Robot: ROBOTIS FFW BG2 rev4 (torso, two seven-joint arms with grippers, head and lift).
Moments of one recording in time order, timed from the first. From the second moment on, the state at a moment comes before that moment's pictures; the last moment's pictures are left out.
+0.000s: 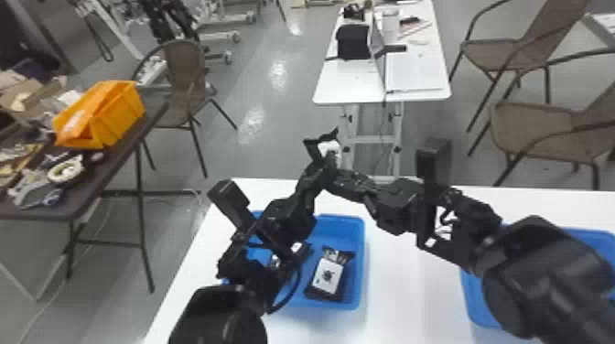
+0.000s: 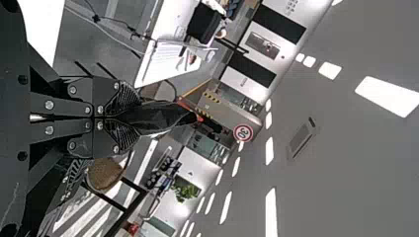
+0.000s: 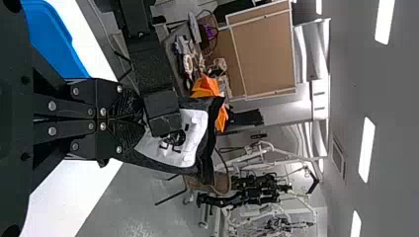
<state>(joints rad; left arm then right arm) 0.13 0.05 -0.03 -1.72 0.55 0.10 -0.31 -0.35 -0.21 0.65 -1.38 -0.47 0.14 0.42</state>
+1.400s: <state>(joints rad) 0.23 0.00 0.14 -1.43 0.15 -0.23 -0.36 0.06 -0.11 0.04 -1.58 -0.16 0.08 0.40</state>
